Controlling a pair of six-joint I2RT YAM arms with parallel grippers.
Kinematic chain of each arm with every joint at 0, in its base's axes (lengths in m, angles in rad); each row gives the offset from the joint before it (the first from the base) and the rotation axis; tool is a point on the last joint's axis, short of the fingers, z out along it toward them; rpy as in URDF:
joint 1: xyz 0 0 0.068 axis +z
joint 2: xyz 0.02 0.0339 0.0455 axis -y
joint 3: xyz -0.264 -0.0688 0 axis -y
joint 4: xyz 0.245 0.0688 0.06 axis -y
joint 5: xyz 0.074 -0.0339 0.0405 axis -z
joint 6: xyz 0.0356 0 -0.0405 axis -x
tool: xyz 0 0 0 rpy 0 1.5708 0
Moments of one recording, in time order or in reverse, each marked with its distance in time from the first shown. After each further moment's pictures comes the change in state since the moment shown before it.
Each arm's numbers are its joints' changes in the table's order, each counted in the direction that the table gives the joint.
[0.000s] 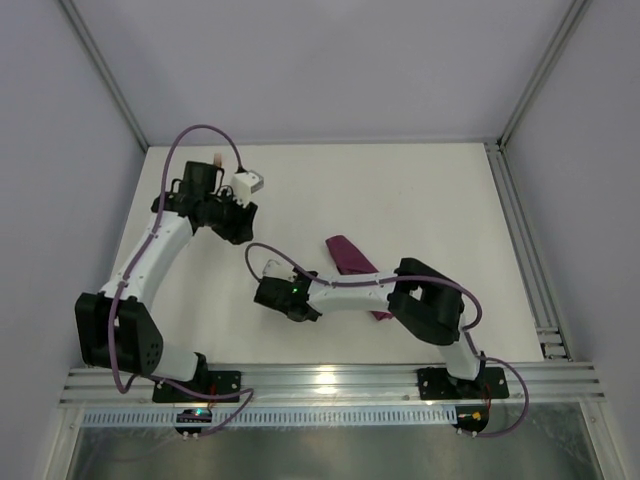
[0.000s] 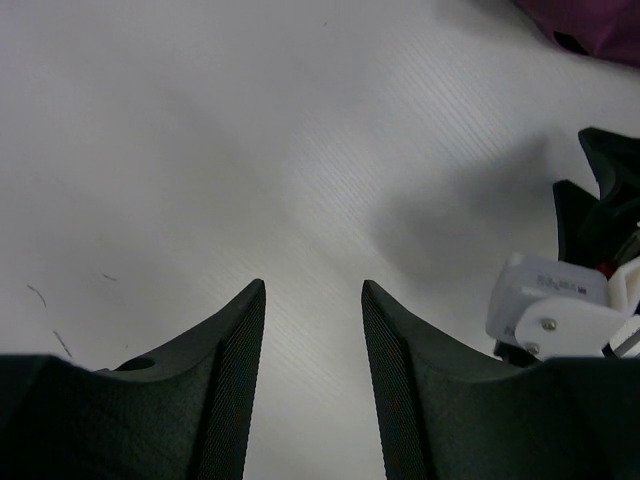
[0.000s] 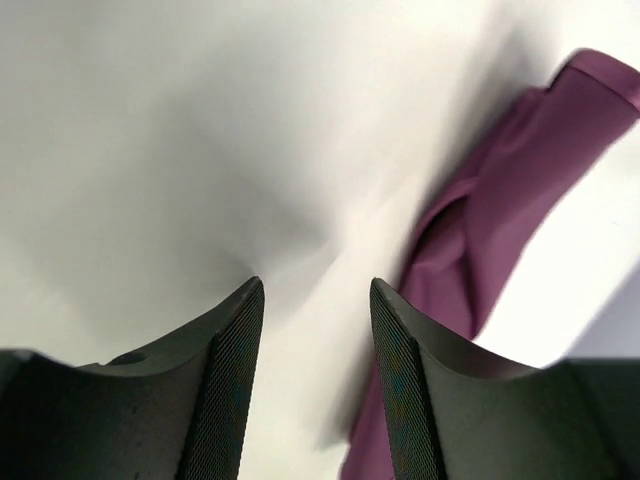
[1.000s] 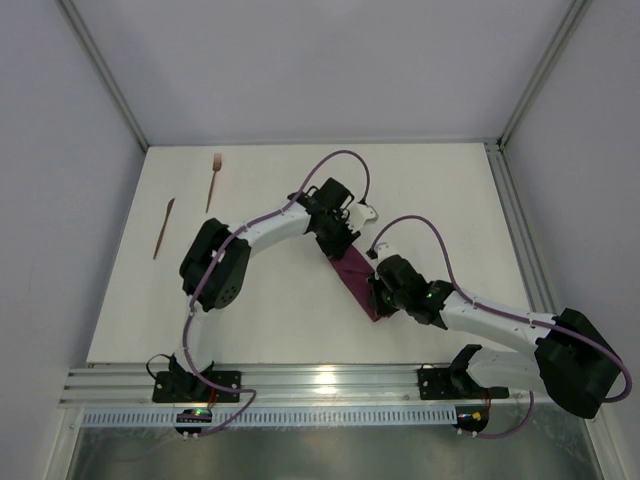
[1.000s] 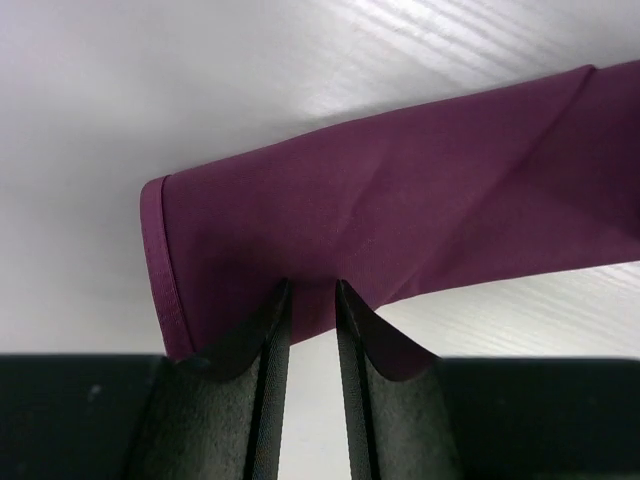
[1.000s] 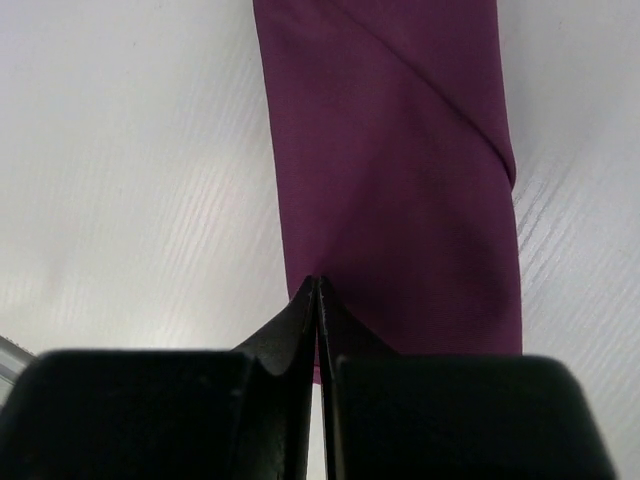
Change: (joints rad) left arm -0.544 -0.665 0.412 0.137 -0.078 0.078; right arm -0.431 0.900 -0.901 0.518 -0.632 -0.304
